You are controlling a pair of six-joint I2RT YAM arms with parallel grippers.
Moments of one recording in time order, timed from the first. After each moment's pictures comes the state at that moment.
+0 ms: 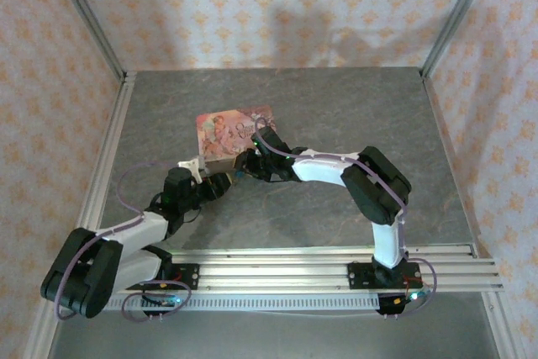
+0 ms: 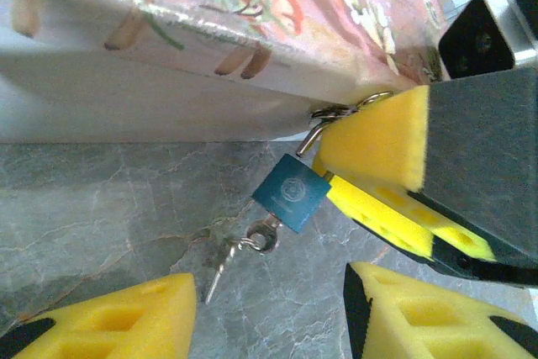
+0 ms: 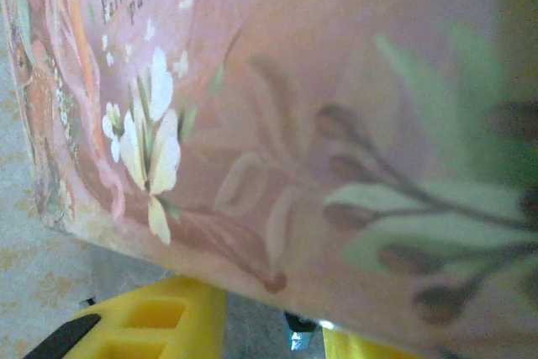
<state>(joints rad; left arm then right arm) -0.29 1.12 0.20 0.39 0.30 -0.76 0.82 1.94 1.20 -0.01 -0.27 1.07</state>
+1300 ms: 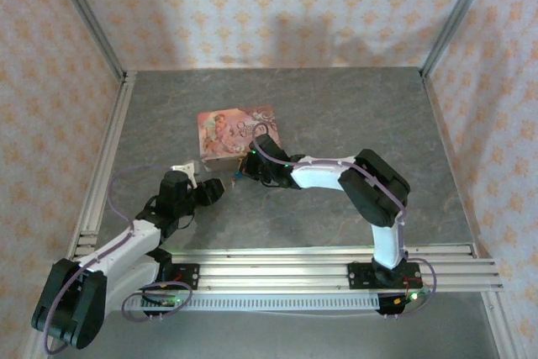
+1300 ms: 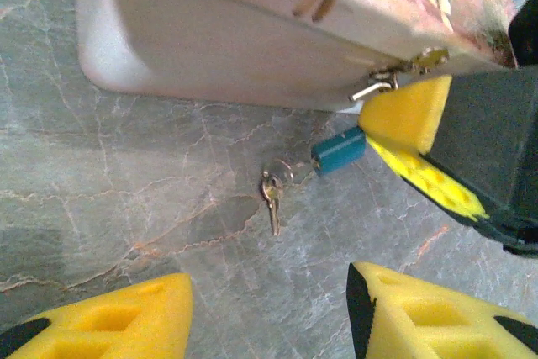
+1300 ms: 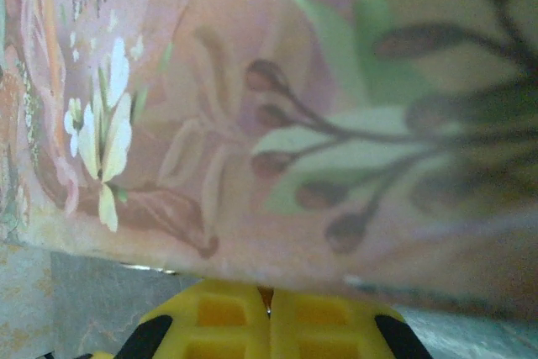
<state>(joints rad) -0.28 0.93 0.22 0.08 0.21 -0.67 0.86 1.93 1.12 0.08 -0.10 1.07</state>
